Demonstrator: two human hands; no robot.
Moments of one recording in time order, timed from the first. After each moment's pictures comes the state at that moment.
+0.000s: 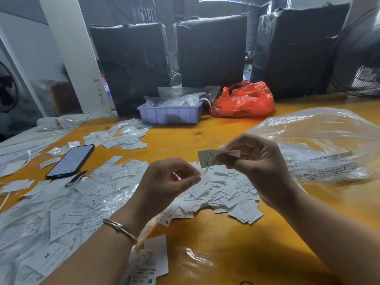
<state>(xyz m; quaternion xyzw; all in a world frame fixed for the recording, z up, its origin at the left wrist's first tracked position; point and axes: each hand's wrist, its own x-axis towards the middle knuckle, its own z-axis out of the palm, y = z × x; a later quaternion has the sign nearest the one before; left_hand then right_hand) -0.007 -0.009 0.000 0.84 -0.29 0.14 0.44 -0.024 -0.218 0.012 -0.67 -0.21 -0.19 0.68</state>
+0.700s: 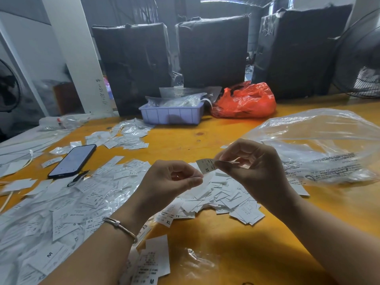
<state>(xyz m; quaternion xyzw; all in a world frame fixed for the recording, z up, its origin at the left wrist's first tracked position) -0.007 -0.007 0.002 0.81 -0.27 0.06 0.52 -0.029 -0.211 0.011 -0.75 -0.24 -0.27 0.56</state>
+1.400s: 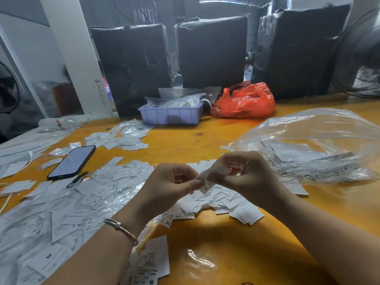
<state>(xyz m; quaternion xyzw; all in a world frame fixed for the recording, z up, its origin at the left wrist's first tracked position) -0.007 -0.010 0.000 0.82 -0.27 0.02 0.51 -0.022 -0.213 0.004 -0.78 -0.28 -0.18 0.53</state>
